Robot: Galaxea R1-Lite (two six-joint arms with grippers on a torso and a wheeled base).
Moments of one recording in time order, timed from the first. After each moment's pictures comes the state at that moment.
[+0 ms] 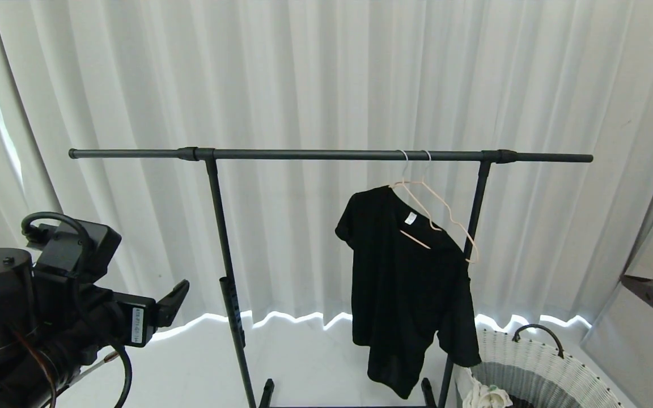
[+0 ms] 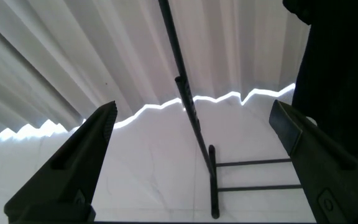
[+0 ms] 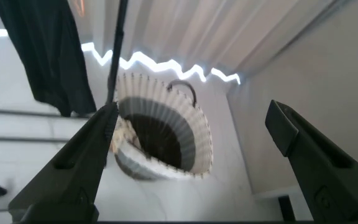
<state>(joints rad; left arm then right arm) -0.33 1.28 -0.36 -0.56 0.36 0.16 0.30 1.10 -0.76 0.15 -0.40 -0.13</state>
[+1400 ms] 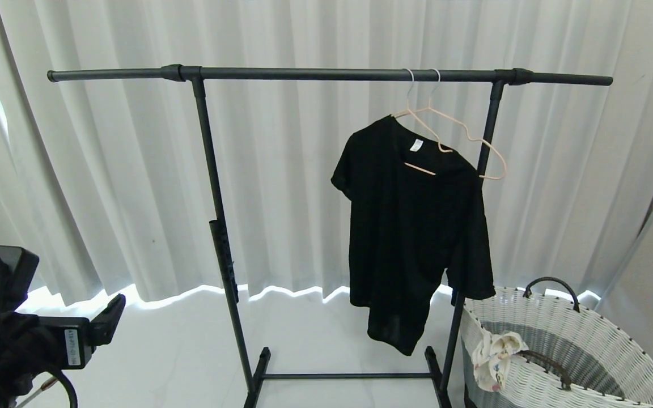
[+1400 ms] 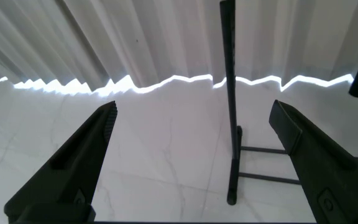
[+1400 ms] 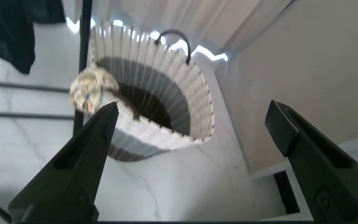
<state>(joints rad) -0.17 1.11 -0.24 -0.56 0.42 0.17 0.23 0.88 -0.58 0.14 -0.43 -0.22</state>
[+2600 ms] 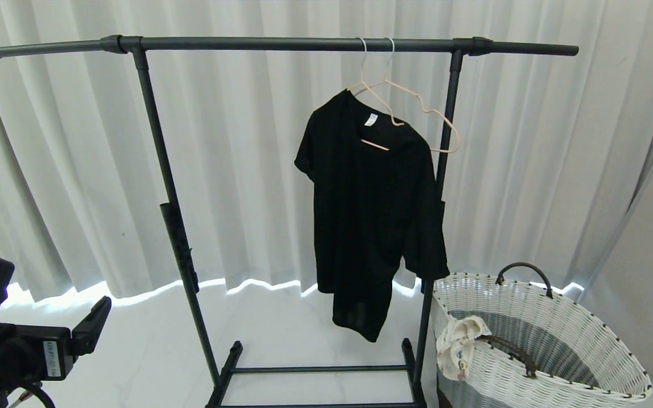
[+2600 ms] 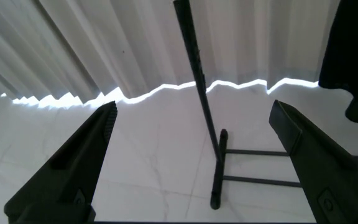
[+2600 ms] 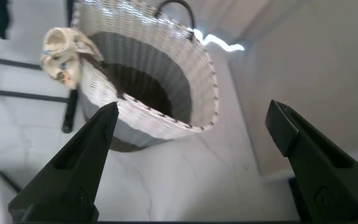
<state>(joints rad) -0.19 1.03 -0.23 -0.56 0.42 0.24 0.20 0.84 -0.51 0.14 -0.28 -0.22</state>
